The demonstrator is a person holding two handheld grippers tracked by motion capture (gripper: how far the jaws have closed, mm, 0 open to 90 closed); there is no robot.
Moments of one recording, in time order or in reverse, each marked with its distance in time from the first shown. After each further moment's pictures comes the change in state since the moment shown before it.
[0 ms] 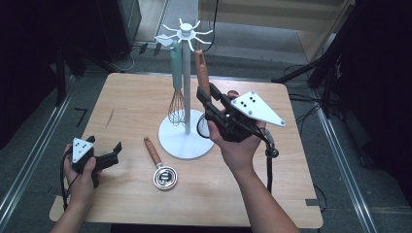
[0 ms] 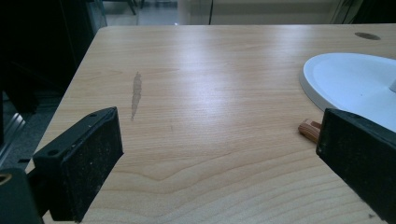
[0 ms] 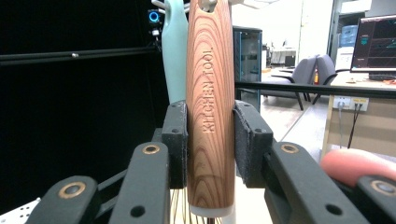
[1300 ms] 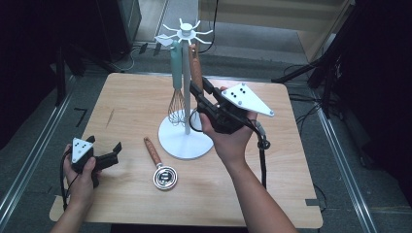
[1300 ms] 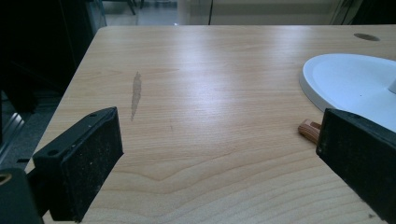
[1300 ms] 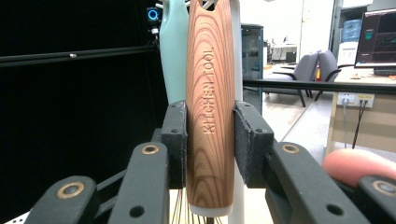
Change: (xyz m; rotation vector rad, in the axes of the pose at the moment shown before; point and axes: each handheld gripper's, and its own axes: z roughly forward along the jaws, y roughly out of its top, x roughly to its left) left arm 0.001 0.000 0.000 0.001 -0.003 -0.003; right arm 0.003 0.001 0.023 0.010 -0.001 0.019
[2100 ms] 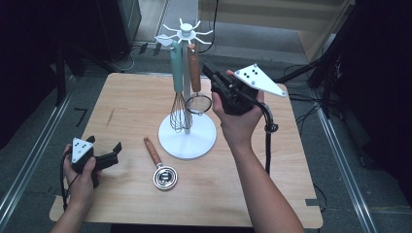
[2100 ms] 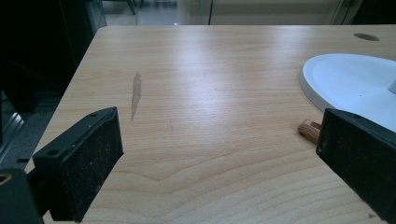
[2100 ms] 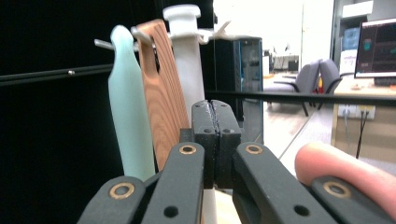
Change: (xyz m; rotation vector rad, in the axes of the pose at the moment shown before) left arm 0.000 0.000 0.000 0.000 -0.001 0.000; right arm -0.031 0.021 0.015 -0.047 0.015 0.015
